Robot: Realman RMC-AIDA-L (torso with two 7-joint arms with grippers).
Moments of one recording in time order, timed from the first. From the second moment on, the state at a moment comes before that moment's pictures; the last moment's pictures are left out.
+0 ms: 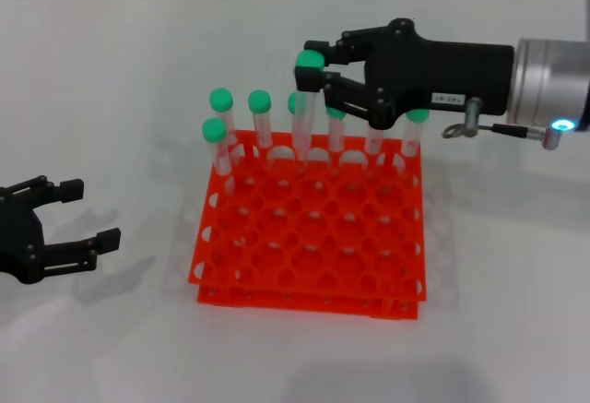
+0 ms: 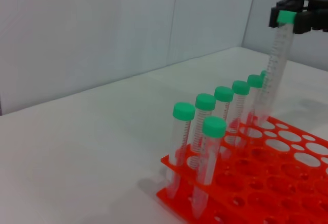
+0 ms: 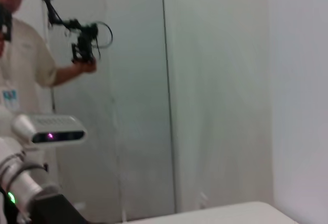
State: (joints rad) left arm -0.15 -2.08 0.70 1.07 1.97 1.67 -1.43; right arm 0.51 2.02 -1.49 -0.95 -1.28 -1.20 1.40
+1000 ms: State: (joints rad) left arm -0.16 -2.08 0.70 1.07 1.98 1.65 -1.44; right arm 0.46 2.02 -1.65 -1.08 -1.28 -1.00 1.58
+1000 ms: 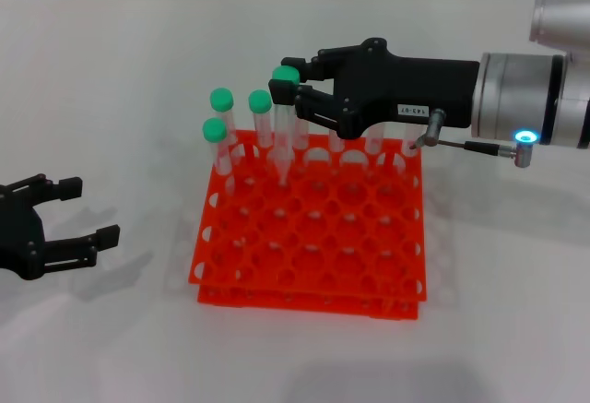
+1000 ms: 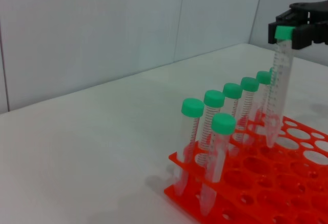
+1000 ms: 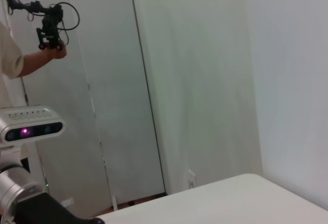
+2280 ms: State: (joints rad) left arm -0.18 -2.08 0.71 1.04 1.99 1.64 -1.42; right arm 0.52 2.03 -1.78 -1.02 -1.16 -0.87 1.44
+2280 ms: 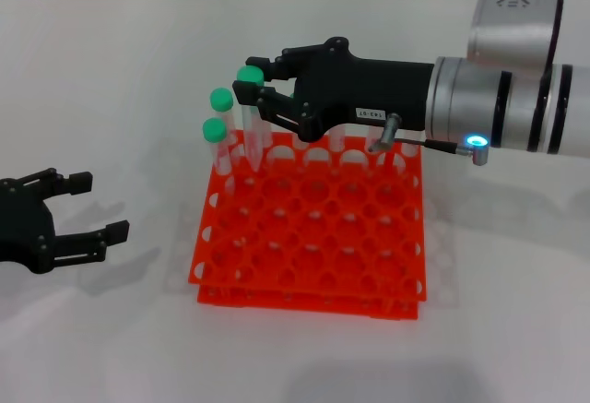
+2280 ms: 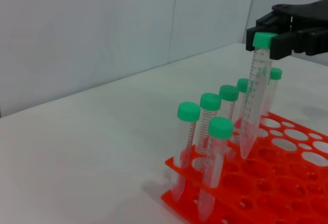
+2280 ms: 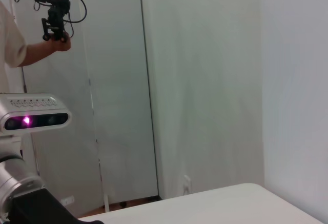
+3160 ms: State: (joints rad) left arm -0.19 -2.08 0.71 1.04 1.99 1.63 -1.42; right arm 0.54 2.03 -1.81 -0.94 -1.06 -0.85 1.36
